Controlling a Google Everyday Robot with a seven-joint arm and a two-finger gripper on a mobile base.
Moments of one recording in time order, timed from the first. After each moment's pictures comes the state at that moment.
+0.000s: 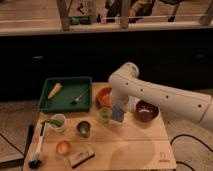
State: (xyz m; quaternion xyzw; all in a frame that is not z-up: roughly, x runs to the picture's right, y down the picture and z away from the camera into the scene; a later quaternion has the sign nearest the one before) arm 0.069 0.101 0.757 -0.23 -0.18 -0.51 0.81
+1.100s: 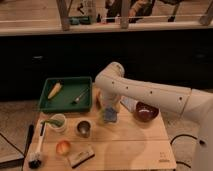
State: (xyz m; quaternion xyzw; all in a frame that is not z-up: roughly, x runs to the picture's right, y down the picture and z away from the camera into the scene) arm 0.024 0.107 0.764 -0.24 -0.19 -0.57 0.76
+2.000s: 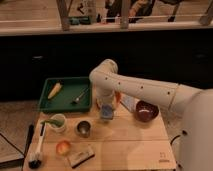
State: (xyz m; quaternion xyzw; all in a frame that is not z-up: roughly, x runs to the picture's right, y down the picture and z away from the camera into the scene) arm 0.008 0.097 0.784 -0.26 -0.19 -0.57 0.75
